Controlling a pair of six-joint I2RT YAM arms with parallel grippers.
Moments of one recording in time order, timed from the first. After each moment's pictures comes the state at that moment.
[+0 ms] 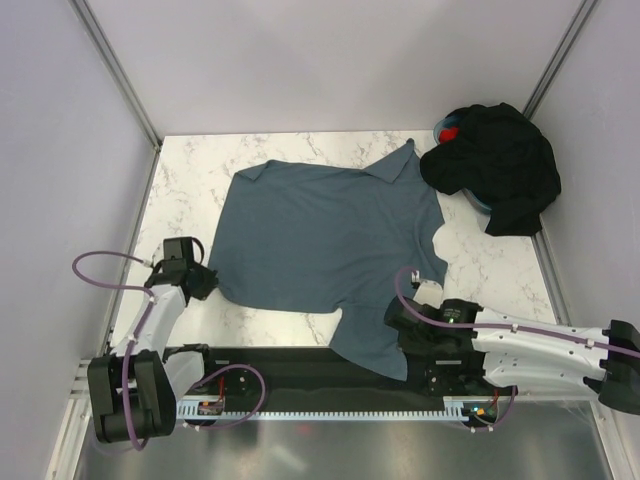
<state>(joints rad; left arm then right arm) 0.12 1.04 0.48 -0.46 -0.08 -0.92 1.17 0.94 0.52 -0.87 0.23 1.33</state>
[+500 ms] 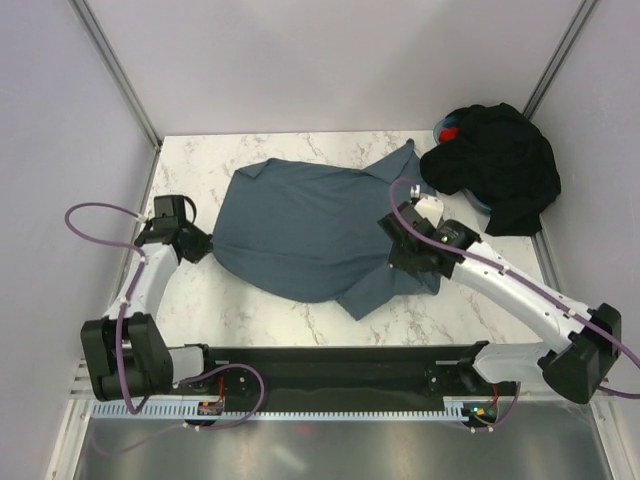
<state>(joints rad) 0.12 1.24 0.84 -0.55 -0.04 -0.79 0.77 1.25 1.14 -0.98 0.41 0.98</state>
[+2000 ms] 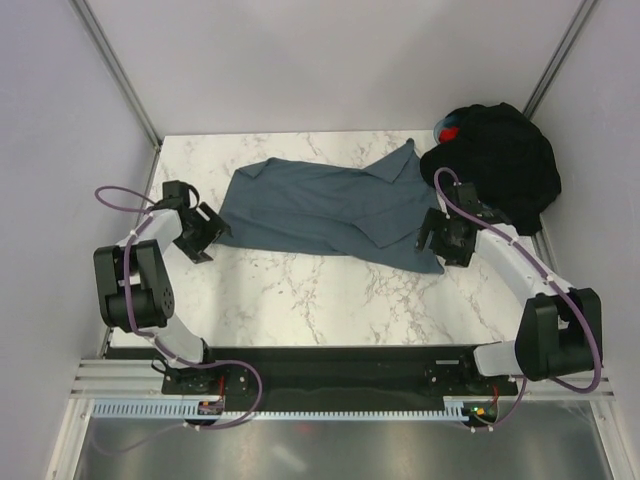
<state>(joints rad) 0.16 1.66 1.07 -0.57 0.14 -0.64 0.16 1.40 1.02 -0.73 0.03 0.54</state>
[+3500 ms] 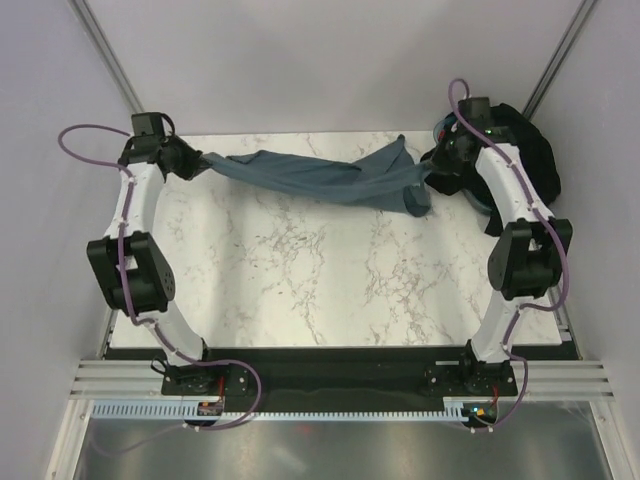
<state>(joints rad) 0.17 1.82 1.63 -0.59 0.25 -0.80 0.04 1.92 1.76 -0.76 -0.13 0.50</state>
